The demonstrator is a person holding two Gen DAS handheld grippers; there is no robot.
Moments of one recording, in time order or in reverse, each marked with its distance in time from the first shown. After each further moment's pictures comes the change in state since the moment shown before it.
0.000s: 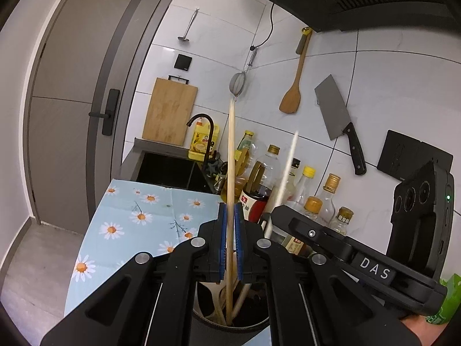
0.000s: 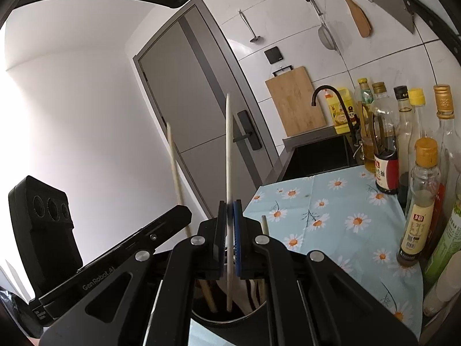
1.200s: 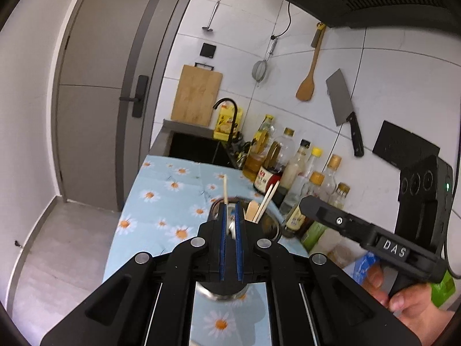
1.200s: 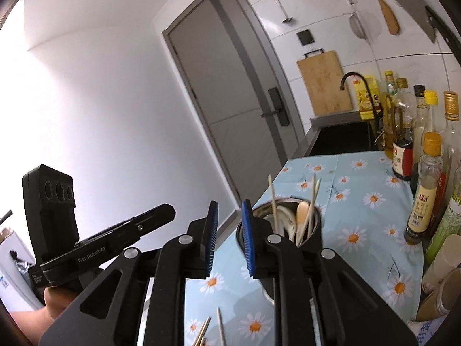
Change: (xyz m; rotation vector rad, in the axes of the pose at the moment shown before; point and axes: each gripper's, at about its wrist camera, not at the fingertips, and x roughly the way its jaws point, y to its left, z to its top) left arm -0.100 -0.005 -0.011 -0.031 0.109 0.137; right arm -0.053 0.046 -0.018 -0.087 0.175 0.123
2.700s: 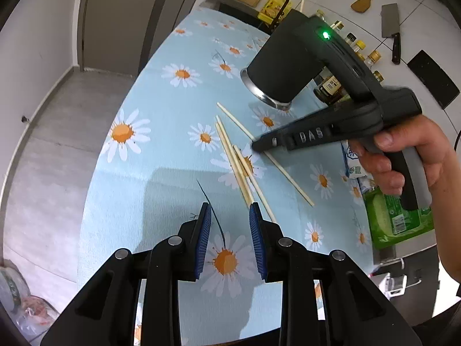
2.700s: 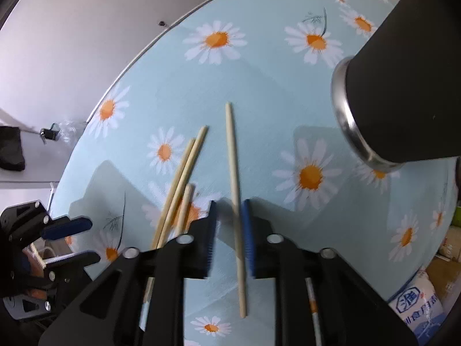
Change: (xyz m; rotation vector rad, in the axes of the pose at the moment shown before) left arm -0.059 0.069 -0.186 -0.274 0.559 0.008; right arm 0.182 0.056 -0.170 -0.251 1.187 -0.222
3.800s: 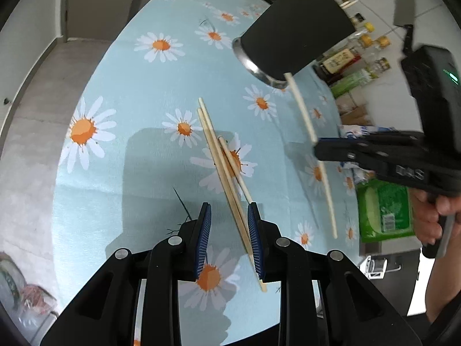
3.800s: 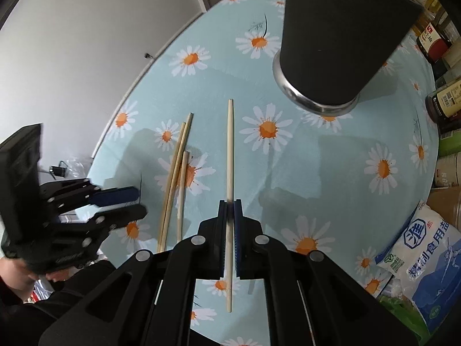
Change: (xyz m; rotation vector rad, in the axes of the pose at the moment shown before) left arm 0.040 -0.004 0.029 -0.040 0.193 -0.052; right arm -0.059 -0.035 -0.079 0.183 -0.162 0.116
